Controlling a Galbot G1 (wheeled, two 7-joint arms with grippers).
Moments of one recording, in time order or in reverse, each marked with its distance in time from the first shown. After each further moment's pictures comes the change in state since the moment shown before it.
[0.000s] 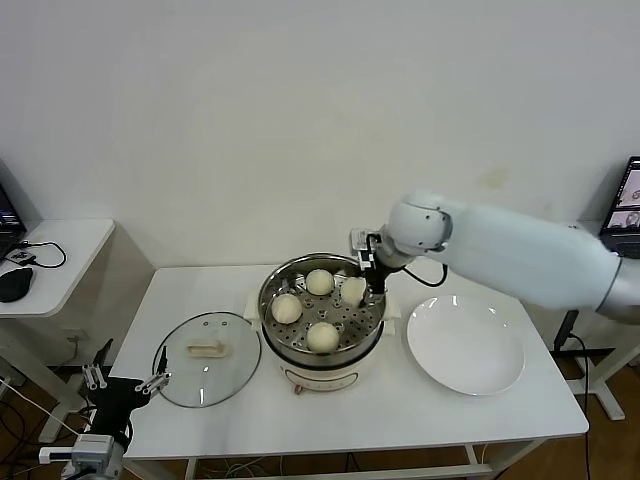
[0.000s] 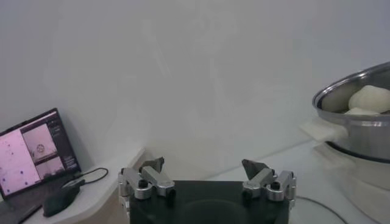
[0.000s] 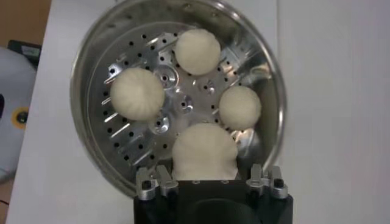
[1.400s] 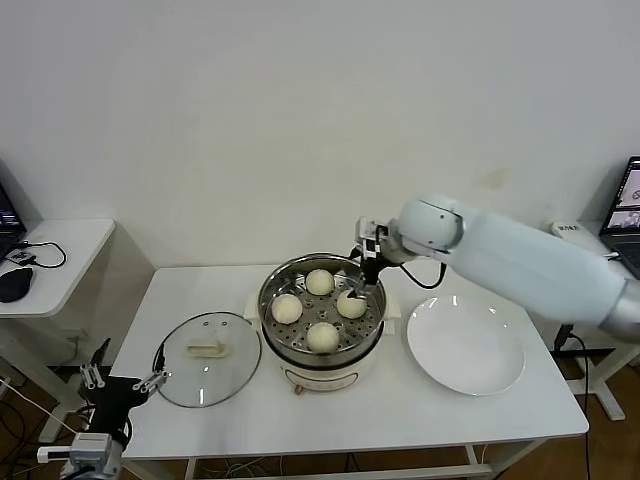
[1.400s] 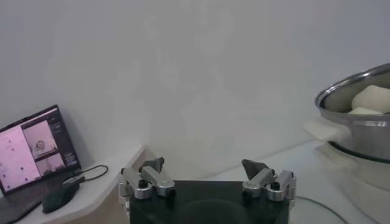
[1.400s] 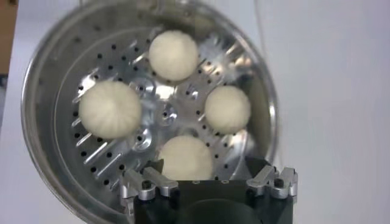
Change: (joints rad) left arm -0.016 -0.001 -0.007 0.020 -0.029 -0.021 -0.011; right arm -0.157 -0.125 0.236 0.112 0.107 0.042 0.270
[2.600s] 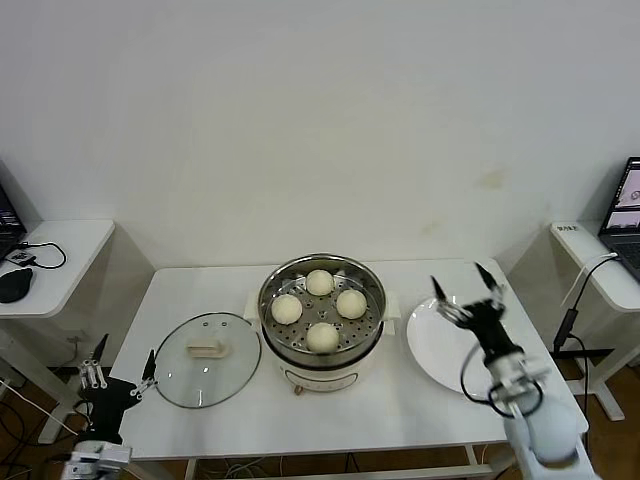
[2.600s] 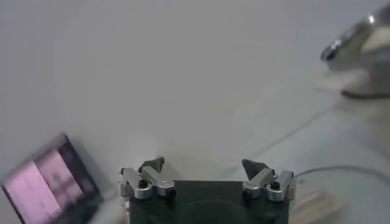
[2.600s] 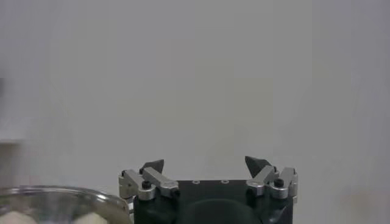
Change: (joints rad) left arm -0.050 0.035 -0.009 0.227 0.576 -0.233 -0.034; right arm -1.629 0.419 1.627 0.375 -0.218 0.682 0.440
